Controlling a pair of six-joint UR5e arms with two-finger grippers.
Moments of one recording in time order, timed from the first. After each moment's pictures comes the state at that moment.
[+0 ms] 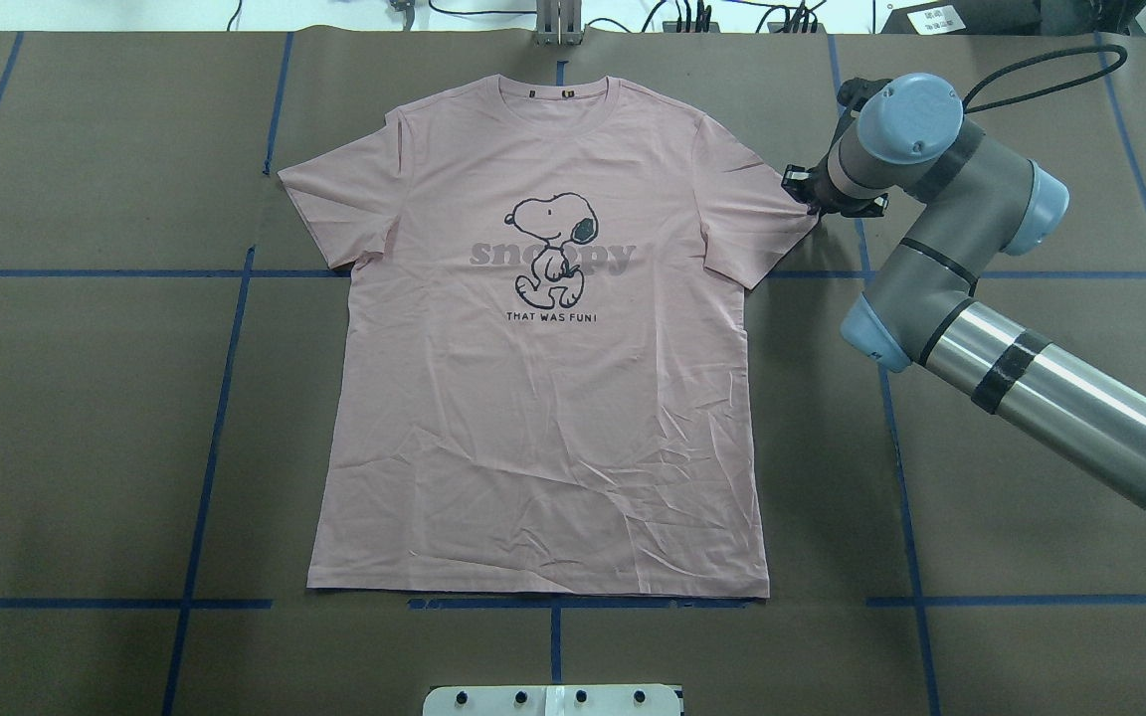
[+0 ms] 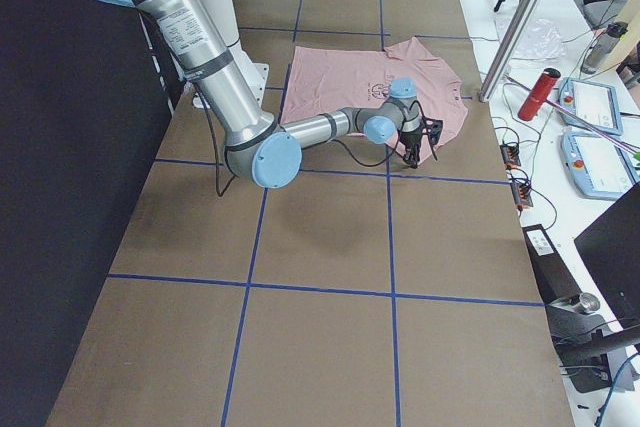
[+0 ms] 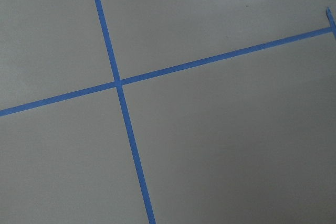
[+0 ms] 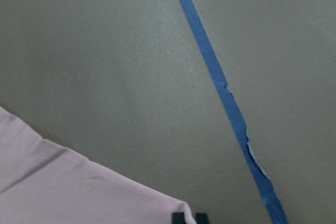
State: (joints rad) left arm -1.54 -1.36 -1.91 -1.72 -2.41 0.04; right arm 0.85 -0.97 1.19 -1.07 1.81 1.29
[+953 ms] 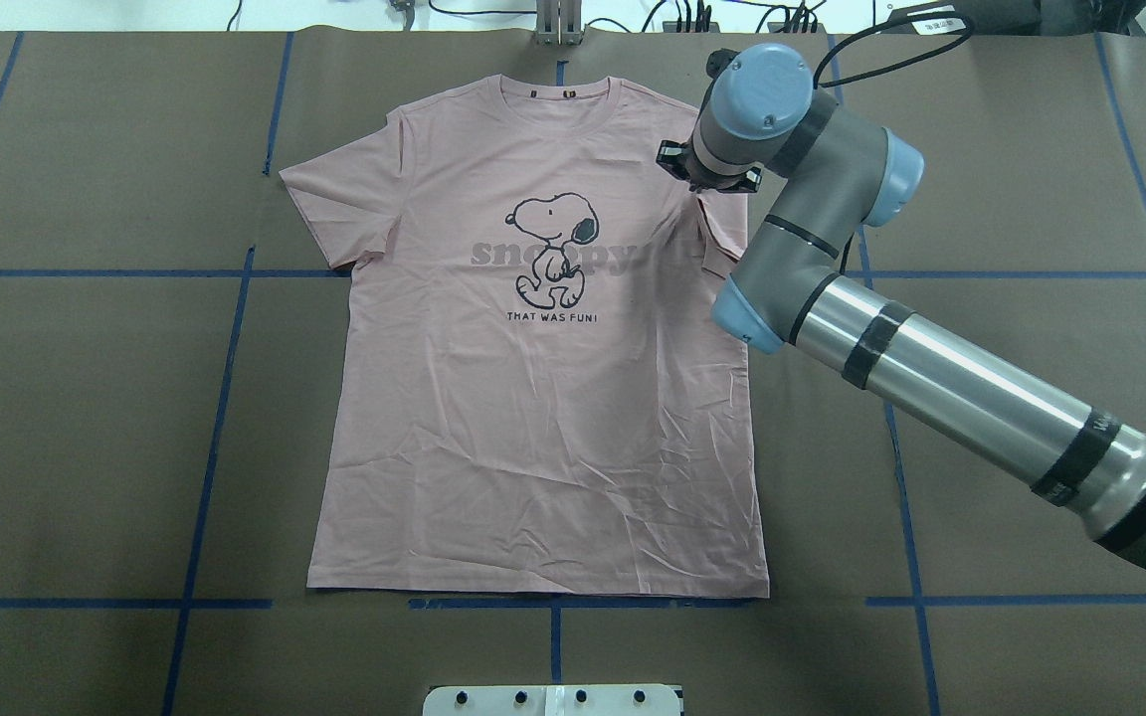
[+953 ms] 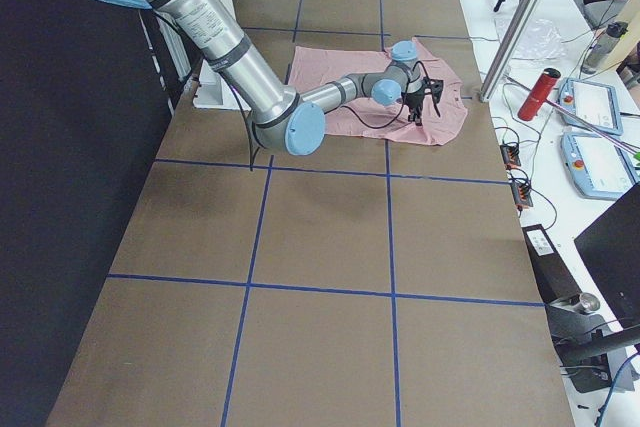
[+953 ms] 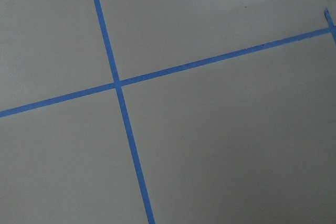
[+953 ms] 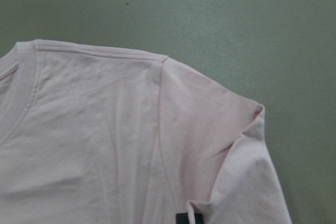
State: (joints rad) left arm -1.54 -1.36 -1.93 -1.72 -2.43 0.03; right arm 0.76 -0.71 1.03 -1.08 1.74 1.34
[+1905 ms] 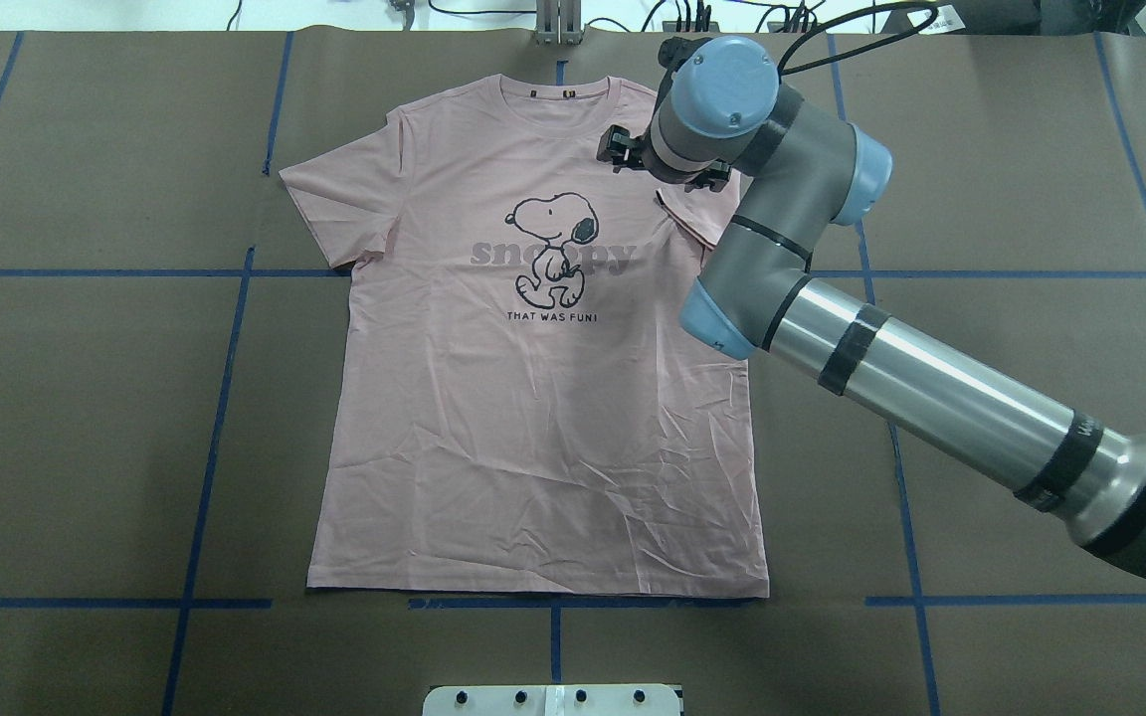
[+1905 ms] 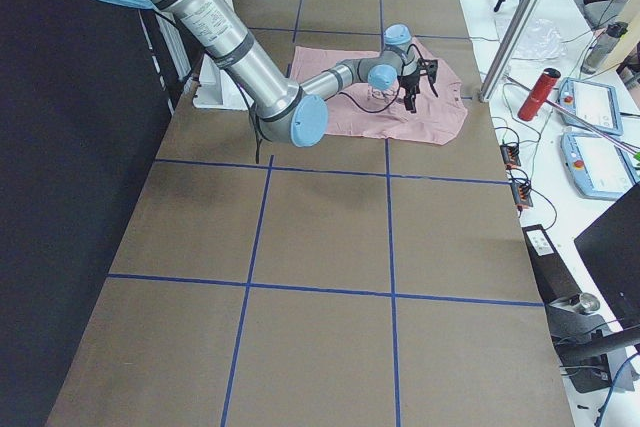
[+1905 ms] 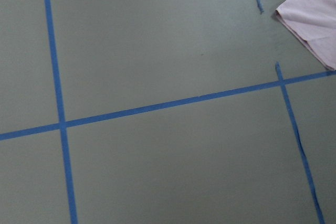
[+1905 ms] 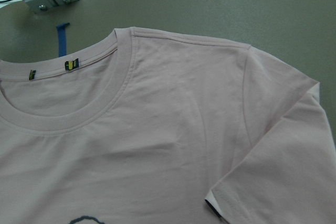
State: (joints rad) left arm -1.36 -1.56 -1.84 -1.91 -2.48 -0.39; right arm 0.77 -0.76 1.18 -1.08 1.82 1.32
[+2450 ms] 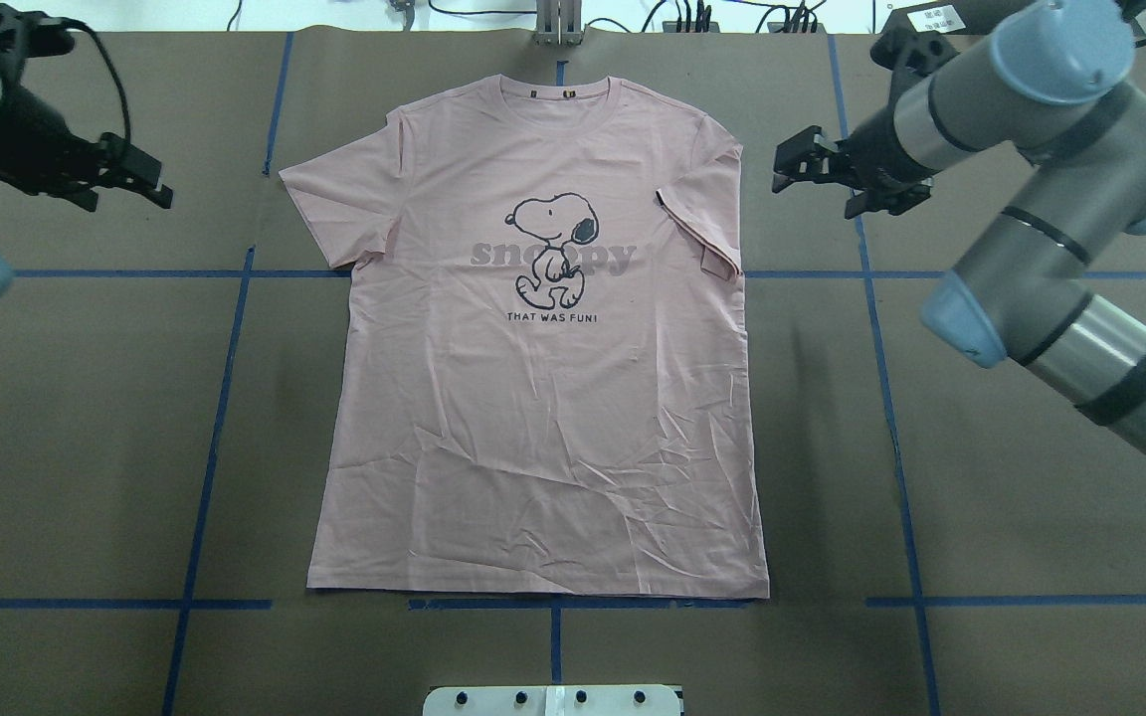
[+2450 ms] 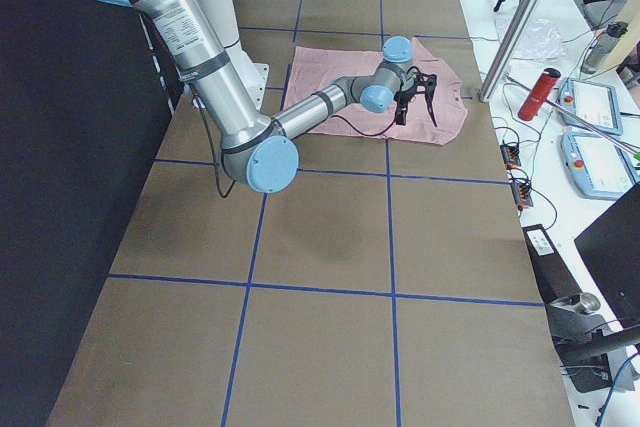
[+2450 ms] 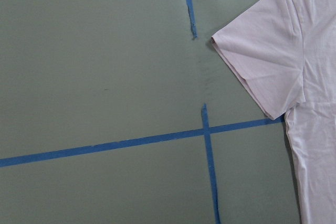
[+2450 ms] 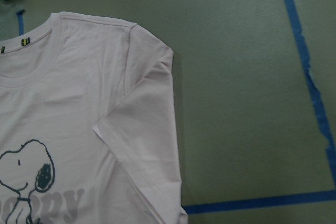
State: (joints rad) left arm -1.09 -1.94 -1.57 -1.92 -2.30 -0.75; right arm 0.95 -1.16 1.60 -1.07 2.15 1.23
